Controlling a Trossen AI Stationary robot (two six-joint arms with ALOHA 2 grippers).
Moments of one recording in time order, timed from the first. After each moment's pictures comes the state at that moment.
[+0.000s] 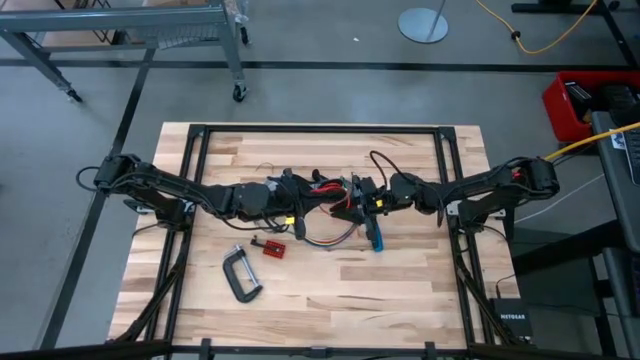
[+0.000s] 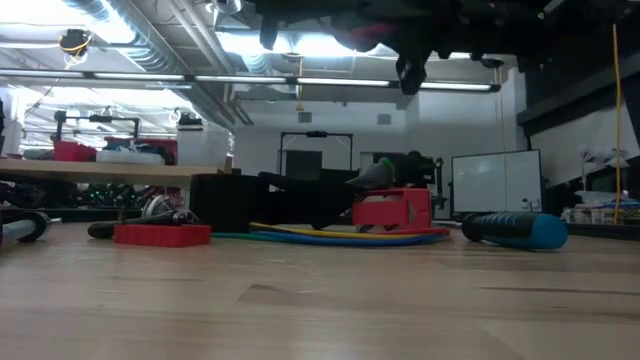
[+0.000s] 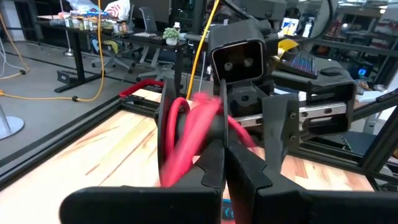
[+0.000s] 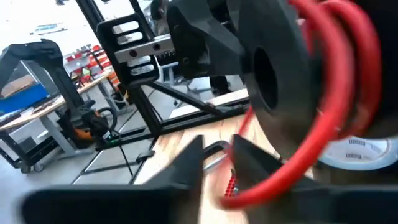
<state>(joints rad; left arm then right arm) -0.15 1.44 0.91 0.42 -0.41 -0.18 0.00 1.37 0.62 0.72 -0.22 0.36</state>
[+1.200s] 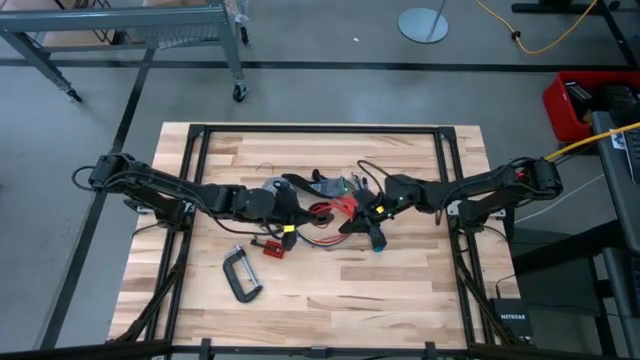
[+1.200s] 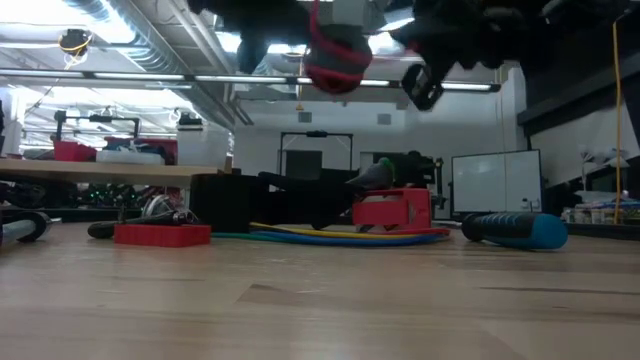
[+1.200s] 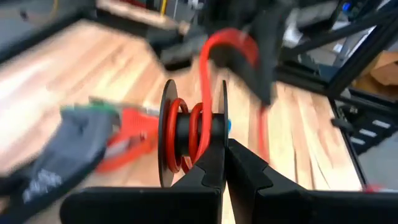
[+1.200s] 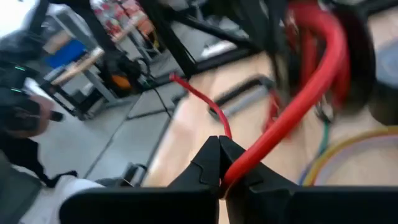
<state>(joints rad) -0.17 1.39 0.91 0.05 -0.24 -0.36 0.00 1.33 0.62 0.52 -0.46 0.40</state>
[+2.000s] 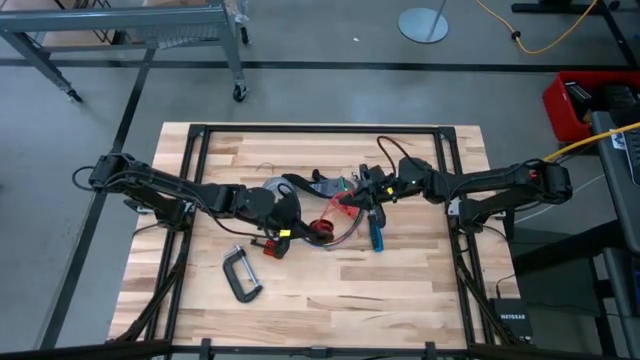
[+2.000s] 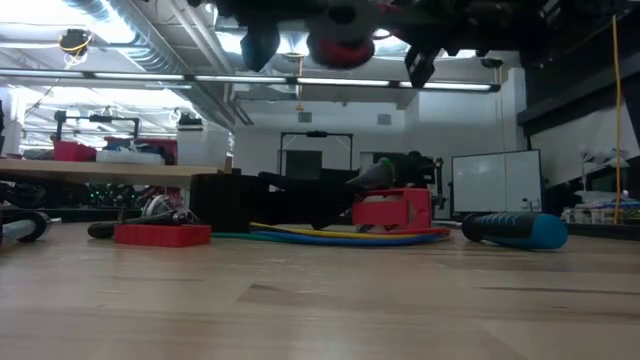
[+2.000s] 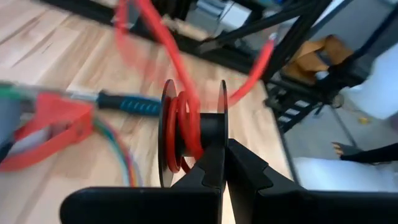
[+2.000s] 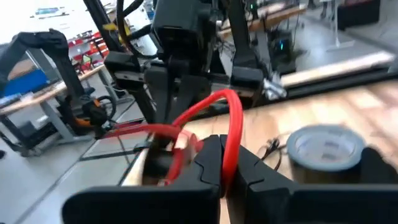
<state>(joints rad) -0.17 1.39 0.91 0.12 0.04 -0.40 -0.13 1.24 0.62 0.57 -0.36 0.27</state>
